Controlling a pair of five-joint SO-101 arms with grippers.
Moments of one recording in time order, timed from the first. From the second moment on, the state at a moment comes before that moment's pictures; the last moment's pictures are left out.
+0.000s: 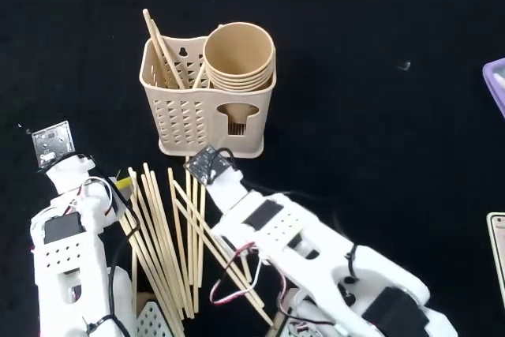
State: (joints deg) left arm -24.7 -62.3 78.6 47.3 1.6; right arm -43.3 -25.7 68.7 40.8 -0.4
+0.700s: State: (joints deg) left arm -24.7 -62.3 78.6 47.3 1.6; right arm -34.0 -32.8 67.6 45.8 4.4
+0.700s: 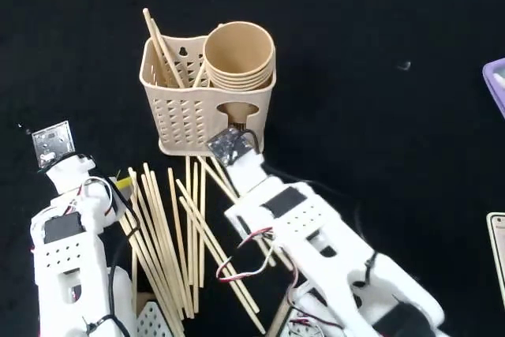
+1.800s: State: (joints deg) left arm -24.7 -62.3 78.6 47.3 1.6; right arm -35.3 -34.1 72.0 46.8 14.5
